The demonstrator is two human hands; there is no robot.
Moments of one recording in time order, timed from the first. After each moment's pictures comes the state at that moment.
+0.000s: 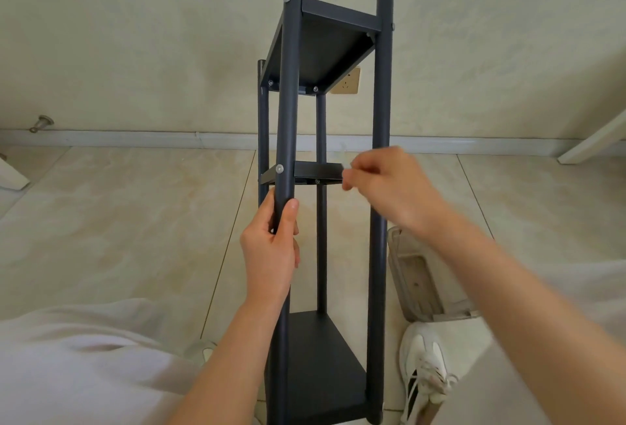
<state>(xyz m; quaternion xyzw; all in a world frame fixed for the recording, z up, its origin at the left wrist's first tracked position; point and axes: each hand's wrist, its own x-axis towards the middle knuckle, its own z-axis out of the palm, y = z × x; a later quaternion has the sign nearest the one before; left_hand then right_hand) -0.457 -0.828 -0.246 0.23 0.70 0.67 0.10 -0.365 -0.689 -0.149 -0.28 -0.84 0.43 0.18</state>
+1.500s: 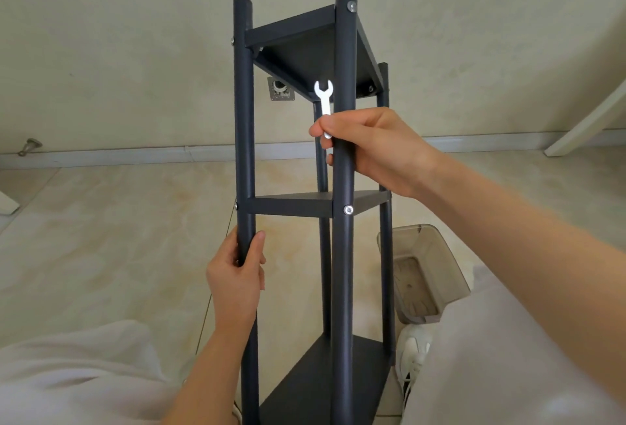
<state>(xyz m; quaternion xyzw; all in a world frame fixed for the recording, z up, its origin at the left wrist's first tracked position) -0.472 -0.849 -0.277 0.22 0.73 0.65 0.06 -0.375 -0.642 -0.122 -0.13 -0.67 0.71 0.18</state>
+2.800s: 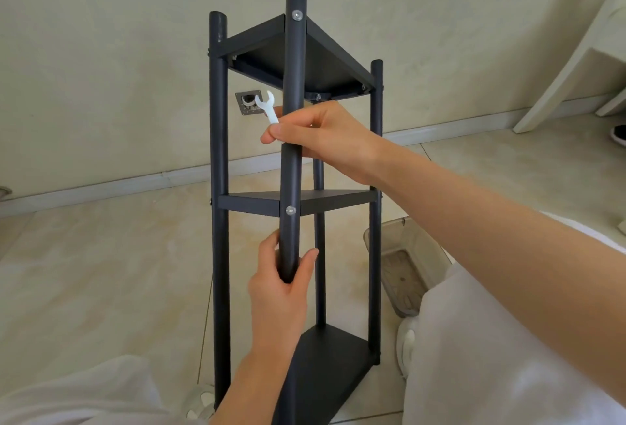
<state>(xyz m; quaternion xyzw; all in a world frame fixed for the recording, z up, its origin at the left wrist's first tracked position) -0.411 -0.818 -0.253 0.31 0.75 0.57 0.10 -0.389 -0.634 -0.117 -0.14 -0.75 0.61 0.21</state>
